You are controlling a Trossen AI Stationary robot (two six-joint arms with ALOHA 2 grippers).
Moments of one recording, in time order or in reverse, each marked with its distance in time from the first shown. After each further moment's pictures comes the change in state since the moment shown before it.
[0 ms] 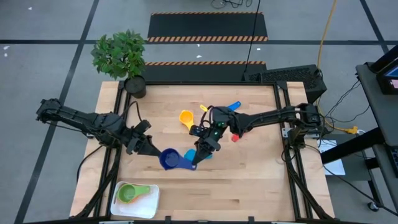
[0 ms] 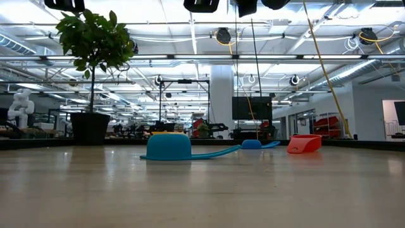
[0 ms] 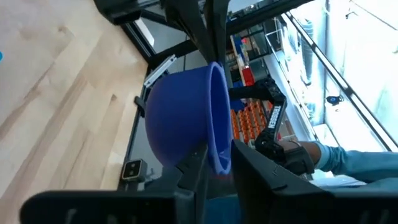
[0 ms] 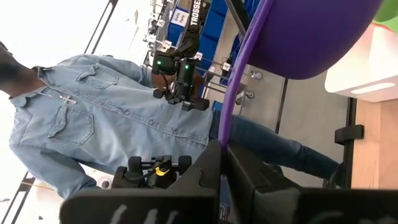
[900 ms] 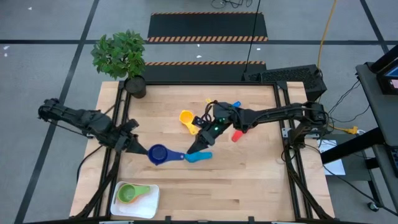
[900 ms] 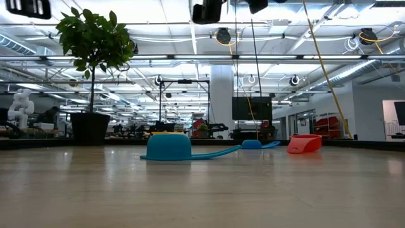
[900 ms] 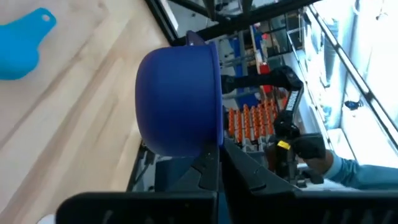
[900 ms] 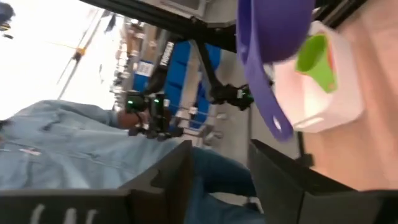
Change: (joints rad) left arm -0.072 -0.211 0.000 -0.317 -0.080 -0.075; right arm -0.023 -0.076 -0.002 -0.225 0.239 -0.075
